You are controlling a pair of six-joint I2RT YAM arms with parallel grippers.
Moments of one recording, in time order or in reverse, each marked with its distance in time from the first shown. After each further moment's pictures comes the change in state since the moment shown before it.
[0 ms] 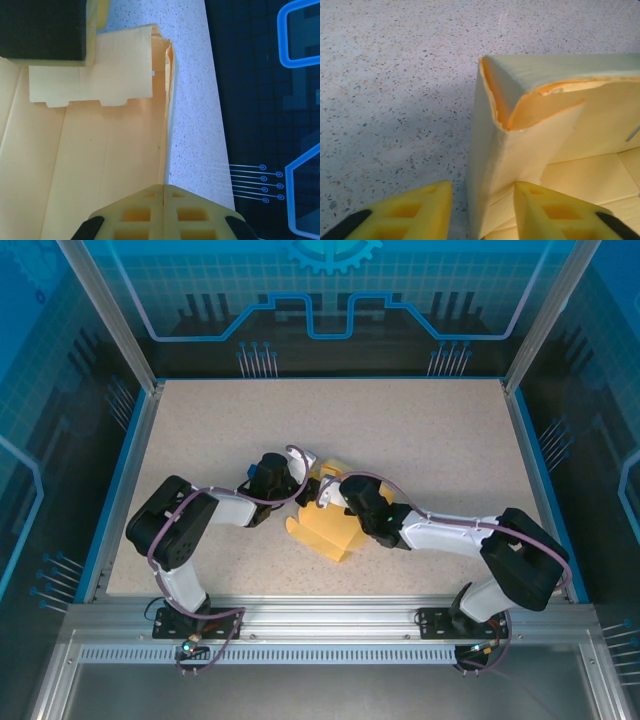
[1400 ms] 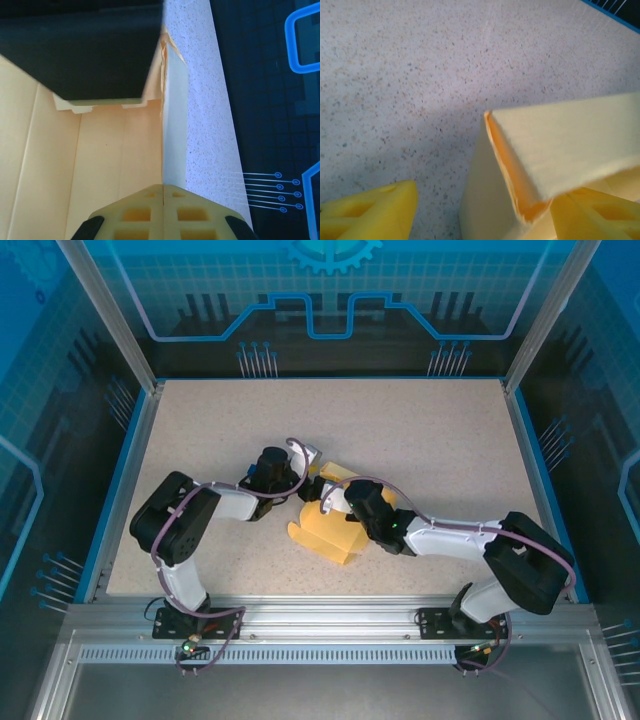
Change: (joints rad) left arm 0.020 0.035 0.062 0.002 0.093 -0.045; right arm 0.005 -0.032 -0.067 0.054 -0.068 0.035
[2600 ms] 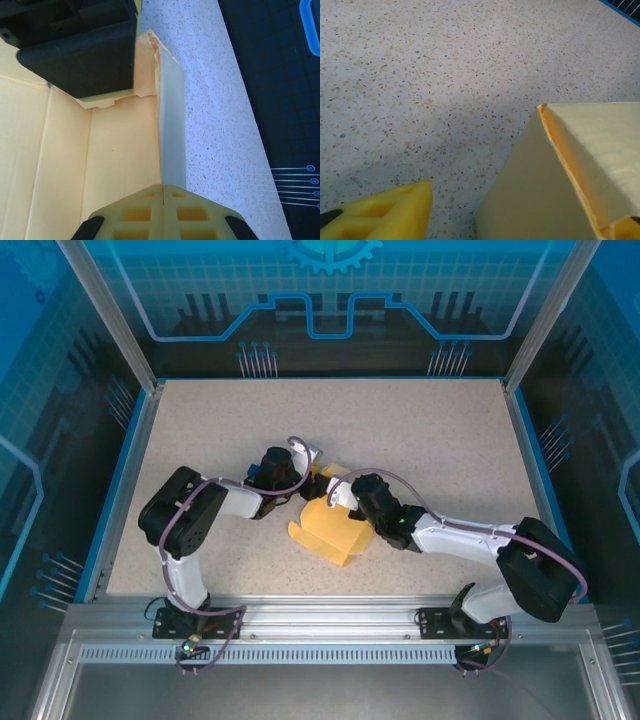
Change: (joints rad) left arm -0.002 0.062 0.024 0.008 -0.027 -0.046; right arm -0.046 -0.060 0.014 -0.102 -0.107 0.127
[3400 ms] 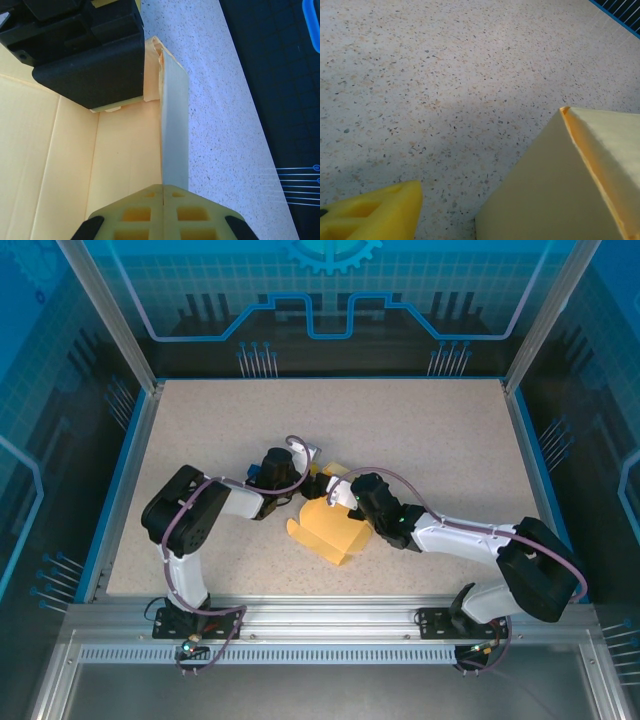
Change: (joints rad) left arm -0.005 0.022 0.000 0.042 -0.027 -0.078; right arm 0.000 0.002 0.009 -0.012 -0.006 0.026
